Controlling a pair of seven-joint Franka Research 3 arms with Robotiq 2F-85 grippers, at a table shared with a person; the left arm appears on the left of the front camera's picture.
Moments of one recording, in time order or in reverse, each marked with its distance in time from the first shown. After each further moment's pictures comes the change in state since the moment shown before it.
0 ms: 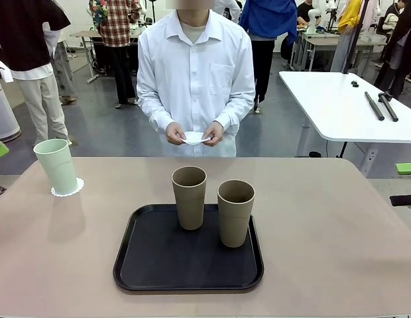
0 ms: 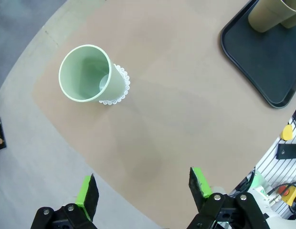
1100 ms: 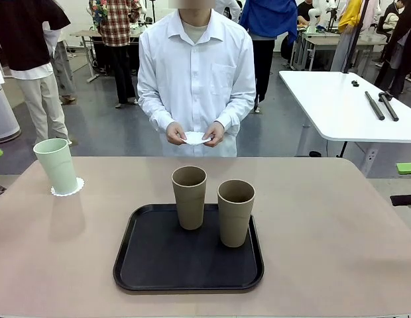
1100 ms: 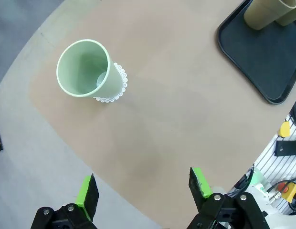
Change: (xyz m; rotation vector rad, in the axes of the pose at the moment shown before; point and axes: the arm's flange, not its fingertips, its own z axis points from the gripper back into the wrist) left arm -0.009 0.004 0.000 -0.019 -0.006 -0.005; right arm 0.000 0.000 0.000 0.000 0.000 0.000
